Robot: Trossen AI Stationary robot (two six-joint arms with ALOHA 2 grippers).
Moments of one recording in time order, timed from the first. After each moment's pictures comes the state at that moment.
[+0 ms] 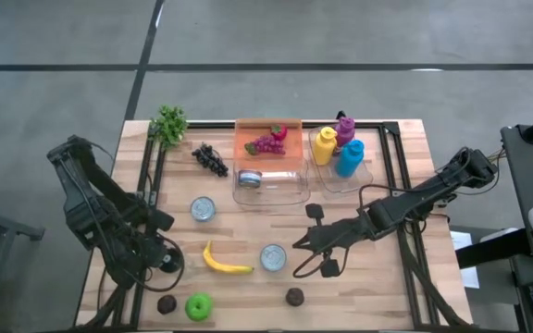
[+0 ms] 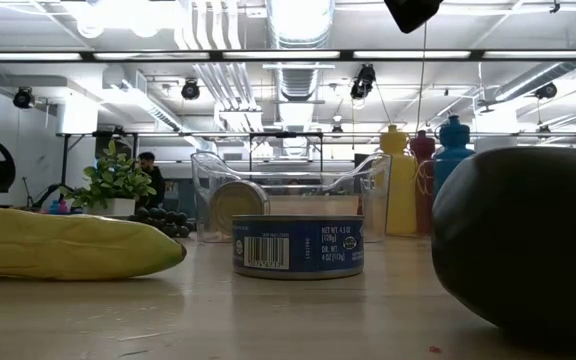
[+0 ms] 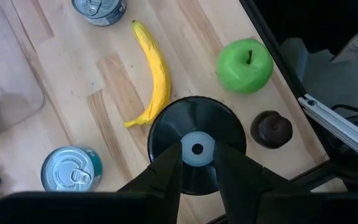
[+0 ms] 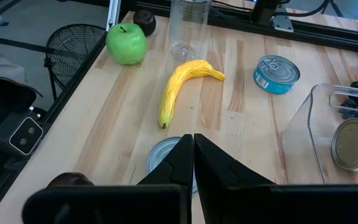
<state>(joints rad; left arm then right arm) -0.91 1.21 1.34 -1.33 -0.18 -0.39 0.45 1.41 0.99 -0.14 0.24 0.11</state>
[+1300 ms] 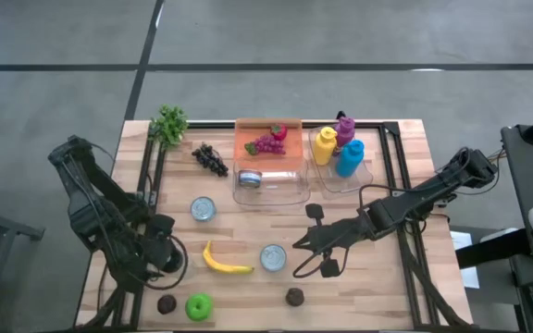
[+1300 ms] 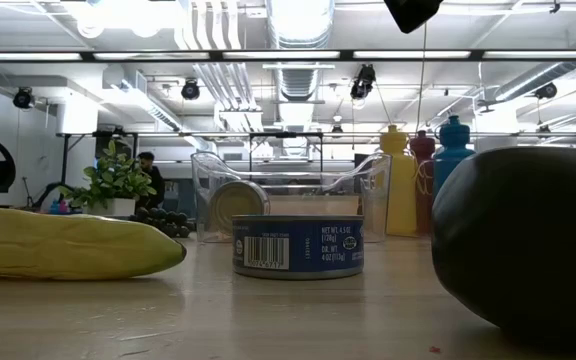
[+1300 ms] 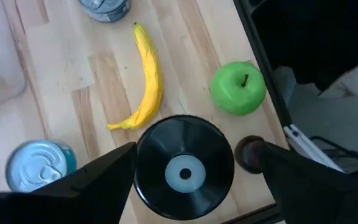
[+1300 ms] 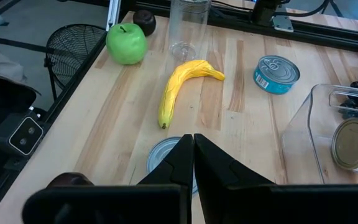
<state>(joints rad) -0.90 1.21 1.30 -1.24 -0.18 -0.56 0.45 1.41 0.99 -0.14 0.24 0.11</state>
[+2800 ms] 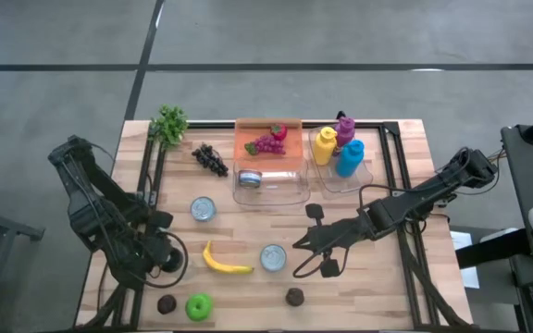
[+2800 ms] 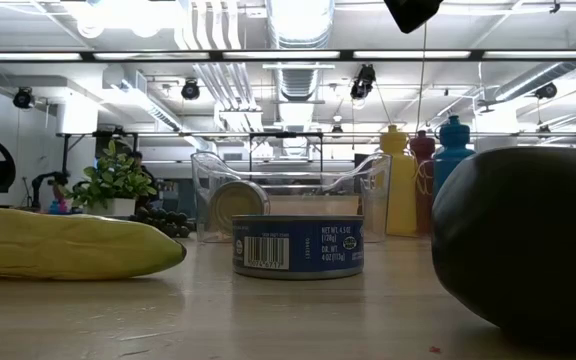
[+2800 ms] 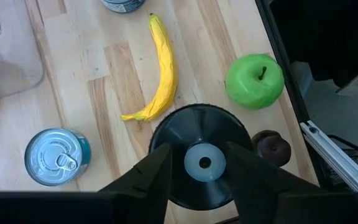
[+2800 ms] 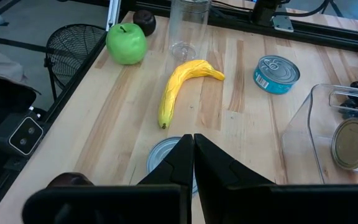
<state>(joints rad) -0.90 1.21 1.30 -1.29 -0.22 -0.58 0.45 1.41 0.99 -0.14 0.24 0.11</state>
